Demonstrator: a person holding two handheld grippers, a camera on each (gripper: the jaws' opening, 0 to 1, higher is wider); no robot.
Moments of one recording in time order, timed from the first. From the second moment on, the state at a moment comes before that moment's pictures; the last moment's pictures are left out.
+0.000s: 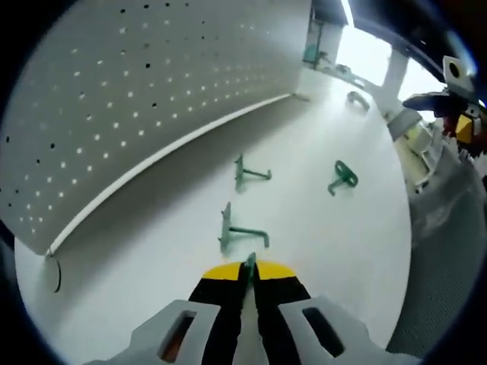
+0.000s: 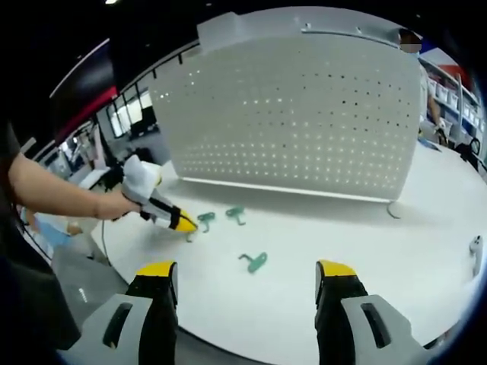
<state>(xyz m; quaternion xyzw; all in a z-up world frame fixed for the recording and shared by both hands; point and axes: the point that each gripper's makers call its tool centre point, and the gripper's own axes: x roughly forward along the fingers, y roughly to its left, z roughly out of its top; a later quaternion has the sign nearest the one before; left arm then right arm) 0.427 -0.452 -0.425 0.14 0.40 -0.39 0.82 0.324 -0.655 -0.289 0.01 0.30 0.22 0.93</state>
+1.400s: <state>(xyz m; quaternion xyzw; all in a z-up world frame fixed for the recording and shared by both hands) 0.405 -0.462 -0.328 0.10 0.37 -0.34 0.86 0.329 -0.635 -0.268 -0.01 0.28 0.26 0.93</state>
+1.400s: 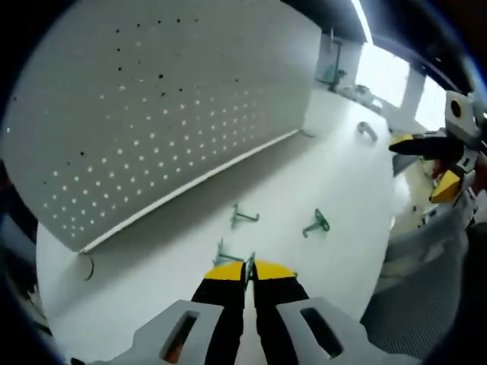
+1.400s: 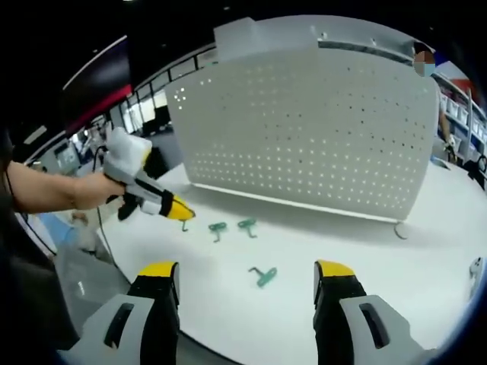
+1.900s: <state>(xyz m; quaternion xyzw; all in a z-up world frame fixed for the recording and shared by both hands) 0.383 -0.487 -0.234 0.00 0.30 -0.35 0.89 0.329 -0.611 -0.256 -0.02 0.26 0.29 0.92</state>
